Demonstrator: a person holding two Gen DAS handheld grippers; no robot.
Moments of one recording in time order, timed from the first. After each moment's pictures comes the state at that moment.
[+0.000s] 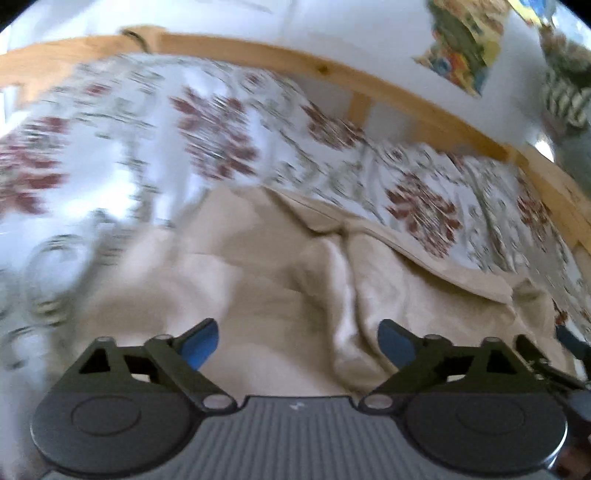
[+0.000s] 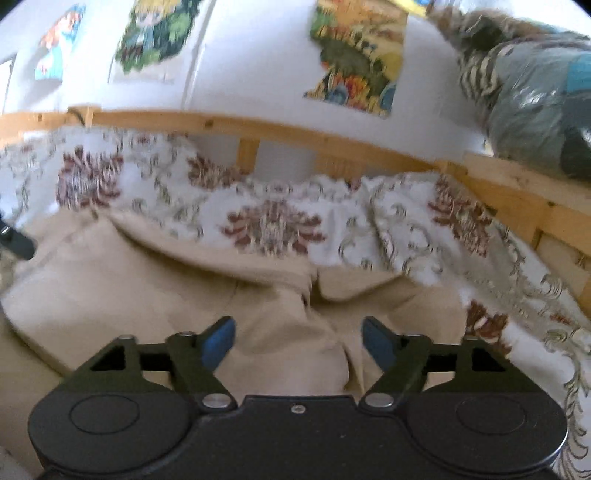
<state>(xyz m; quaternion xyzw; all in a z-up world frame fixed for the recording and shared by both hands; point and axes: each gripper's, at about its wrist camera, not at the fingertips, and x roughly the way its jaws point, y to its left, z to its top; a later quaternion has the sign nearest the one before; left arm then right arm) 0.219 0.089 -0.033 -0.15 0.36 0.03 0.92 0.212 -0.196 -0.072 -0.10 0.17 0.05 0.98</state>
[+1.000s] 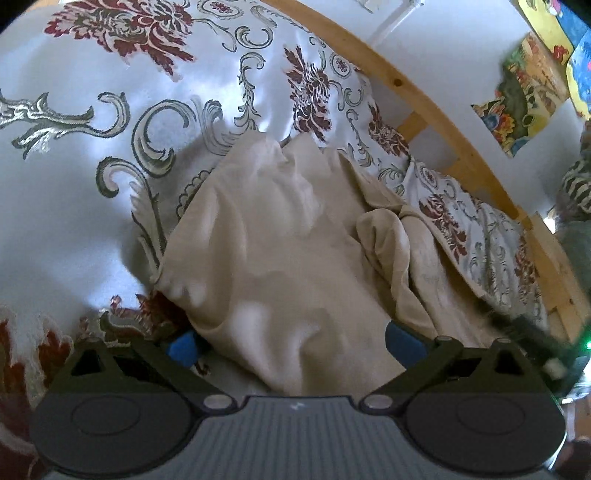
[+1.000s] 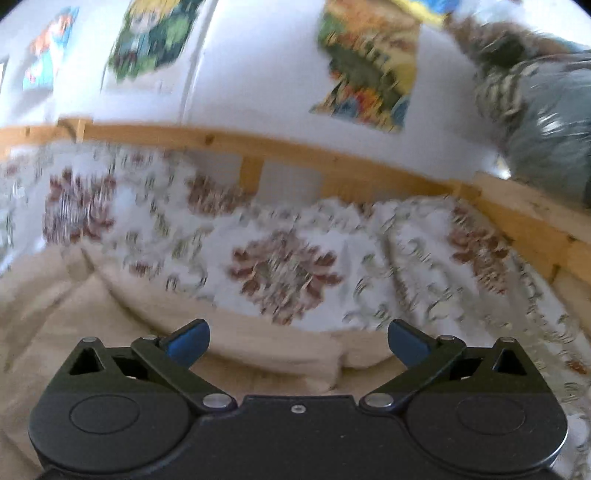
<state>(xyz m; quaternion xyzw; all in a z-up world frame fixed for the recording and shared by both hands) 0.161 0.152 -0.084 -0.33 0.36 0.01 0.87 0.283 -0.147 -0.059 -0.13 0.22 0.05 0.97</state>
